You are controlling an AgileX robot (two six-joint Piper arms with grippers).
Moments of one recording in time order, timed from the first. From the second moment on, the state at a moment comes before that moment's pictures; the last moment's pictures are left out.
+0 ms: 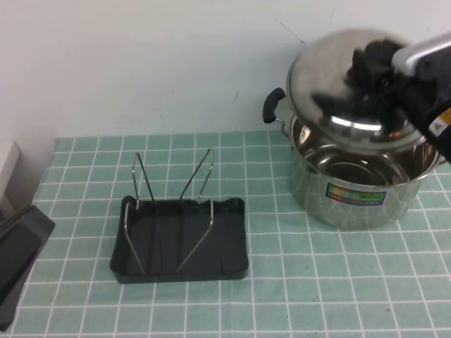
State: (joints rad) right arm 0.24 1.79 -0.95 -0.19 -0.87 0.04; left arm -0.05 0.35 -0.33 1.30 -0.55 -2.01
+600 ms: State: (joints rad) right arm 0.60 1.46 -0.95 -0.69 -0.93 0.34; left arm -0.05 0.35 -0.33 1.31 -0.56 -2.54
